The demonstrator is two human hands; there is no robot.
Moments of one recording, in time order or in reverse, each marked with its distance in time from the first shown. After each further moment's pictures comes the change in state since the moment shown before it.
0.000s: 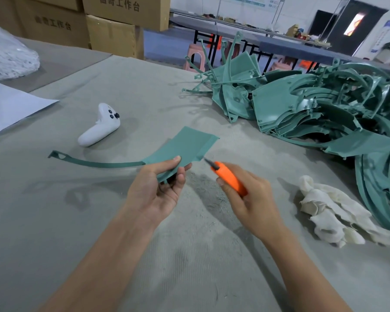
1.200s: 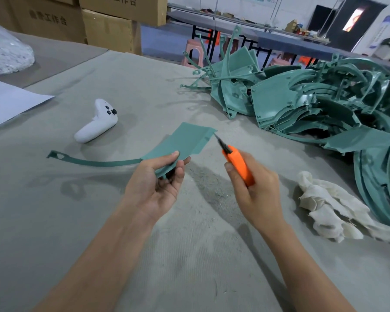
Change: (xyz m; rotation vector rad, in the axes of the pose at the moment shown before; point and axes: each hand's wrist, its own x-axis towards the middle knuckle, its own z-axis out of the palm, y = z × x) left_hand 0.005 0.000 -0.003 -0.056 -0.016 -0.024; right_hand 0.003 0.000 0.003 -0.050 0.194 0.012
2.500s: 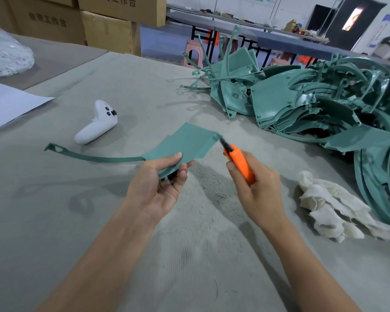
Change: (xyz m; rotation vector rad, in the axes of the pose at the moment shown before) left_hand -0.002 -0.002 0.001 0.099 -0.007 0.013; right_hand 0.003 0.002 -0.004 0.046 -0.037 0.024
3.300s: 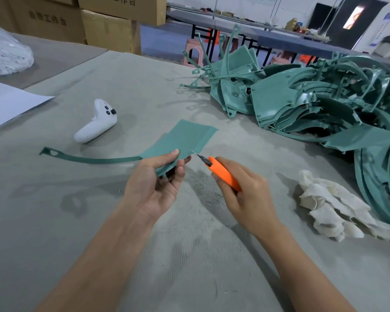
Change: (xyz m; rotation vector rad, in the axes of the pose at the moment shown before) left_hand 0.000 0.001 0.003 -0.067 -0.002 0.008; right_hand -0.012 -0.004 0.009 -0.102 -0.104 -0.057
